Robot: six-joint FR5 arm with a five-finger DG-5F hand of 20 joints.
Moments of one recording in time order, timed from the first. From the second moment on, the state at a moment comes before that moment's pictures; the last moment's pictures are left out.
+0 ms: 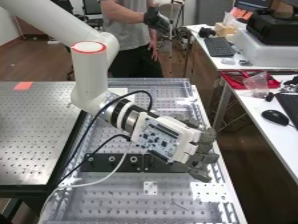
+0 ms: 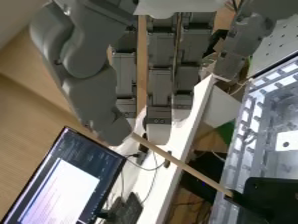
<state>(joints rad) 1.48 -2.21 -1.50 -2.69 -1.13 0.27</state>
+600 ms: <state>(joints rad) 1.48 -2.22 -1.49 -2.68 -1.12 0.26</state>
